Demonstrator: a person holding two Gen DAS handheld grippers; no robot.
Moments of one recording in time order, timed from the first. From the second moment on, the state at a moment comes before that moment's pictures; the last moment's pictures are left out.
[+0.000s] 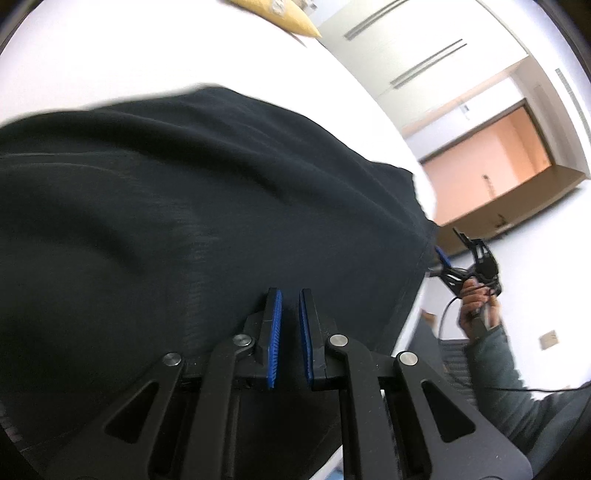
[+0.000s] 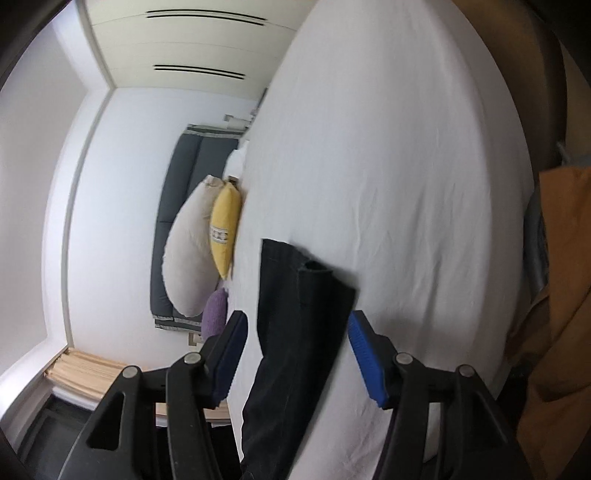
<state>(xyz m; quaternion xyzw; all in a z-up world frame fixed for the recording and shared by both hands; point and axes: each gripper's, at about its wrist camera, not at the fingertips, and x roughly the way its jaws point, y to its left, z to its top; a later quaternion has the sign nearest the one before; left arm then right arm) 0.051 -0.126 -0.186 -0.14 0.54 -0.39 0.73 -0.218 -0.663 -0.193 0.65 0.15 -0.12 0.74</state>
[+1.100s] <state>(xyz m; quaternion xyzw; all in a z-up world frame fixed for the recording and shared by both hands) 0.057 0.077 -0.089 -0.20 0.42 -0.28 0.84 -0.189 -0.663 -0.204 0.65 0.18 -0.12 0.73</state>
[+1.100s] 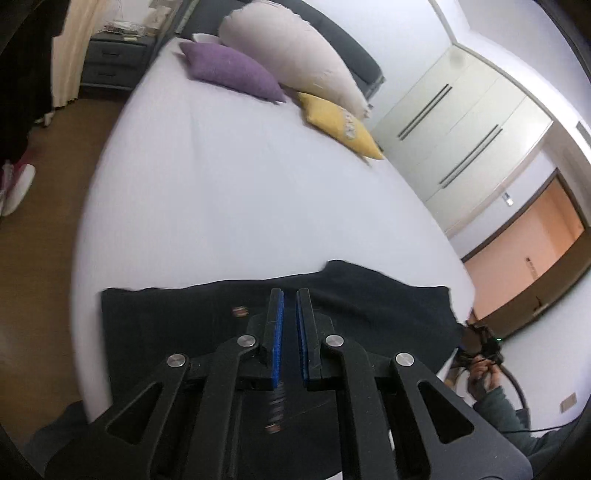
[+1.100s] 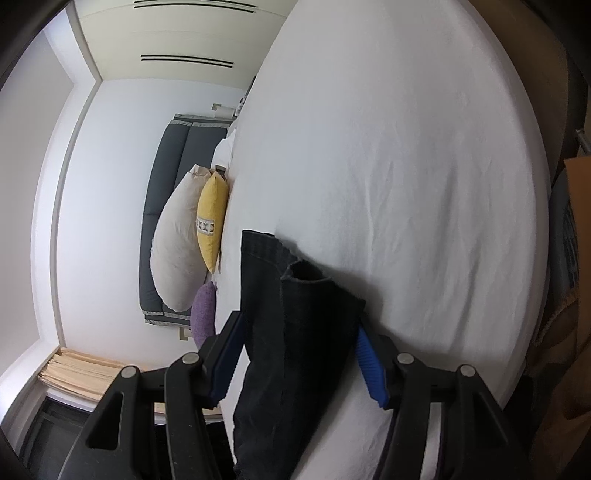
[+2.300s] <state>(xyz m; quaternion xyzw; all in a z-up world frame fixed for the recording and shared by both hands) 0.089 -0.217 -0.208 -0.20 0.55 -0.44 0.68 -0.162 -0.648 -0.179 0.57 0.20 -0.18 0.78</state>
